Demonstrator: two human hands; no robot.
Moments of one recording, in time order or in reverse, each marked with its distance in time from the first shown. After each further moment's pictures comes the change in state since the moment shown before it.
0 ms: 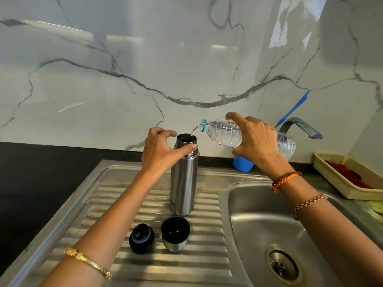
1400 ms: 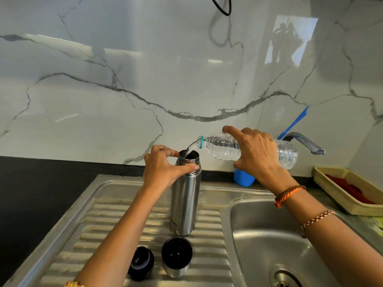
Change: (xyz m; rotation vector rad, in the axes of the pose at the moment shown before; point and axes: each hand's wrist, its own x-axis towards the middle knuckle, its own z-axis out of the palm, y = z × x) left_hand 0.011 -0.007 0.006 -0.103 -0.047 -0.026; right_hand 0.012 -0.003 0.000 -0.058 0.078 -0.082
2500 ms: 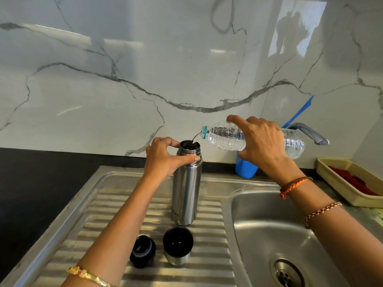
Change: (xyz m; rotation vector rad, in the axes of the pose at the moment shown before) left_hand 0.000 -0.001 -0.004 -0.070 -0.057 -0.070; right_hand -0.002 0.002 0.001 -0.038 0.030 0.003
